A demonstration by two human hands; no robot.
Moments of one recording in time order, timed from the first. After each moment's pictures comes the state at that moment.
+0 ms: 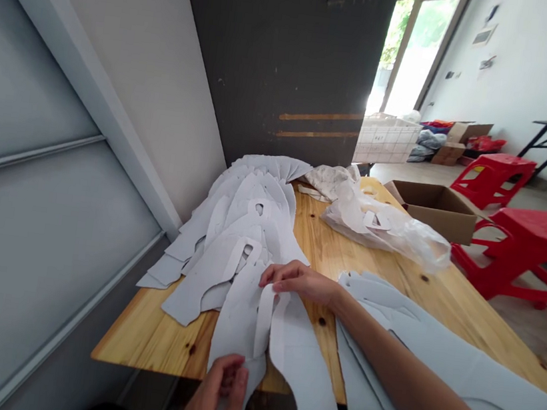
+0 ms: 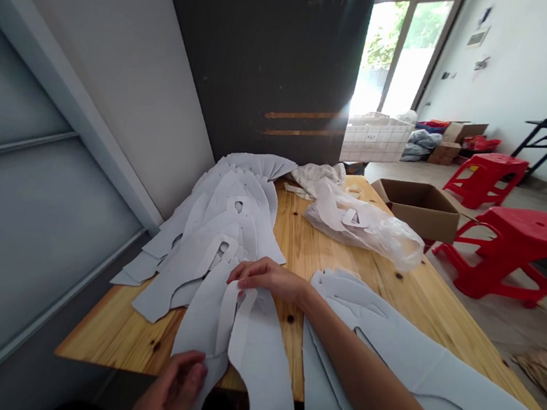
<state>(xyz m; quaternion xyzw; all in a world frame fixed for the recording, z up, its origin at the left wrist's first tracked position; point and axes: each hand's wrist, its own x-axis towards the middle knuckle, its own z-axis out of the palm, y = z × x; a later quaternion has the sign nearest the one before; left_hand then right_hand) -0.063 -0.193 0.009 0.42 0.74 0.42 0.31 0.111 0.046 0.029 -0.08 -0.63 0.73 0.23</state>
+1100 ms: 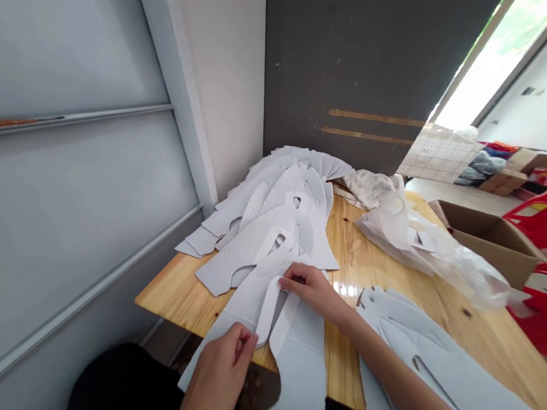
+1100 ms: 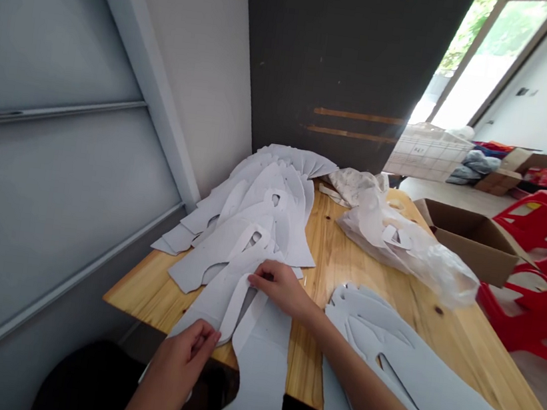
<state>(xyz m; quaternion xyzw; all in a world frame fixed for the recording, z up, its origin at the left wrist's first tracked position) -0.081 -0.180 0.033 0.48 0.79 0.24 0.30 0.074 0.012 0.024 -0.31 -0.77 0.51 0.23</state>
